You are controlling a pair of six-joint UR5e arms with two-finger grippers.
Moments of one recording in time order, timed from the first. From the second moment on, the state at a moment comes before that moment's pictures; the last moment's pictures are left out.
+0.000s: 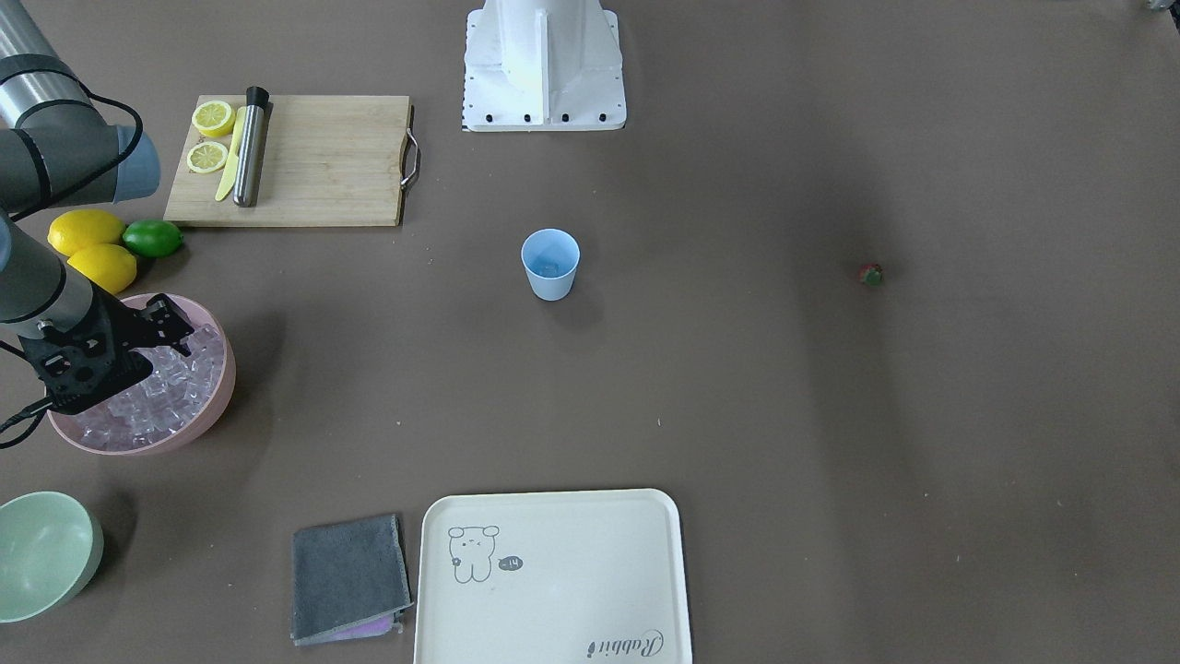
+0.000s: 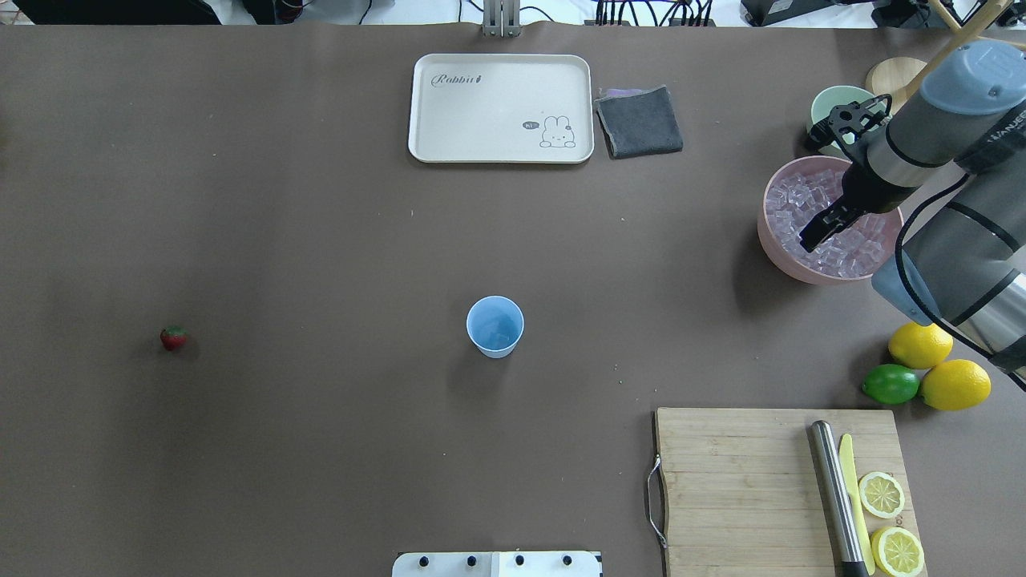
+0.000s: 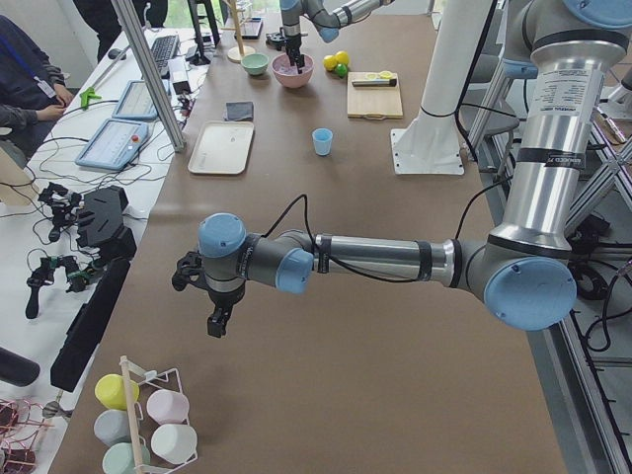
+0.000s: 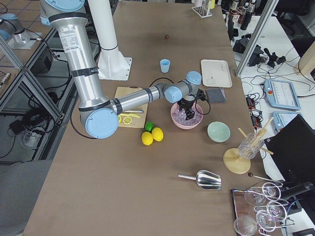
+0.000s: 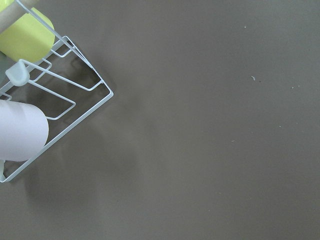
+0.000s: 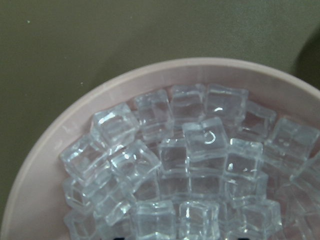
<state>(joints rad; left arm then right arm) -1.52 -1.71 -1.47 -1.81 -2.29 -0.01 0.98 -1.31 1.59 -1.42 2.19 0.17</state>
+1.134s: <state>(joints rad) -1.52 -1.72 -1.47 -1.80 -2.29 -0.01 1.04 -1.28 1.68 -1.61 2.20 0.08</state>
